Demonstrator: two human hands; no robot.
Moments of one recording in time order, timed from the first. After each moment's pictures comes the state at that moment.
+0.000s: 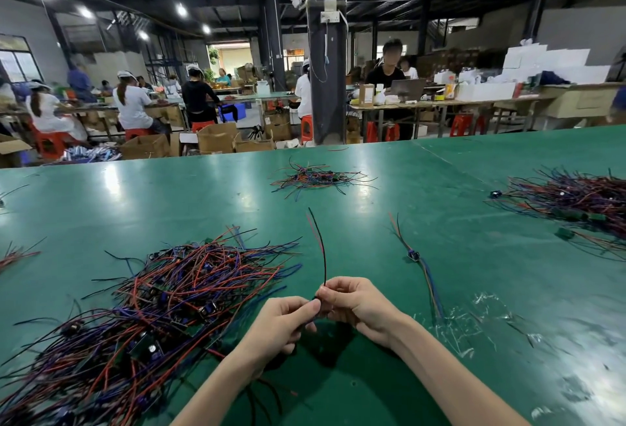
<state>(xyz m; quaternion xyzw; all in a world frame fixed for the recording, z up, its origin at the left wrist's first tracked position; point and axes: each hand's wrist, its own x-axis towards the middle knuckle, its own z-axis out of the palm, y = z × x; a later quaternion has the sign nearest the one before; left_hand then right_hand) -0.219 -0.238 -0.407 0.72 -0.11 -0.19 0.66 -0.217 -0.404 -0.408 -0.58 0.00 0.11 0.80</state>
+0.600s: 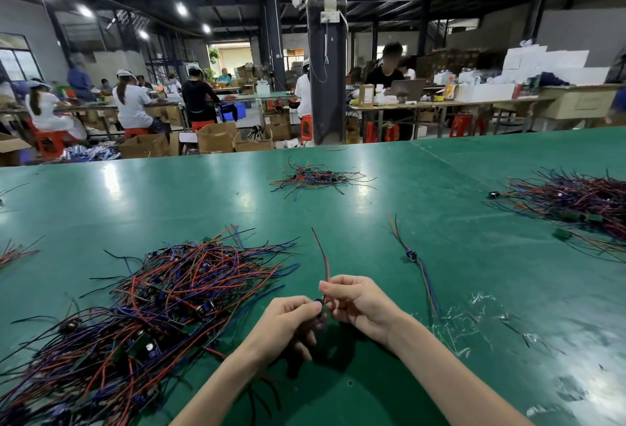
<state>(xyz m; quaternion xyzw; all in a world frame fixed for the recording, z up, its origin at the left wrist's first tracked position) -0.225 -0.245 -0.403 0.72 -0.12 -0.19 0.66 -0.215 -0.407 -0.405 -0.55 0.05 0.12 0.83</state>
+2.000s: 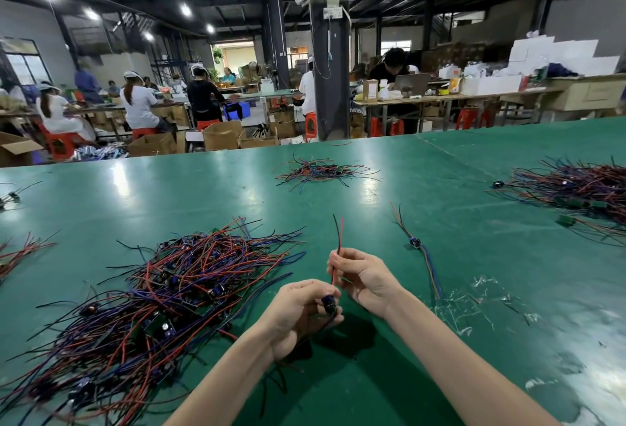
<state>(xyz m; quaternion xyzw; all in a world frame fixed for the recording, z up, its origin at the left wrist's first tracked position) -0.242 -0.258 -0.388 0.58 0.00 -0.25 0.78 -0.210 -0.404 -0.402 -0.46 0.08 0.05 0.88</state>
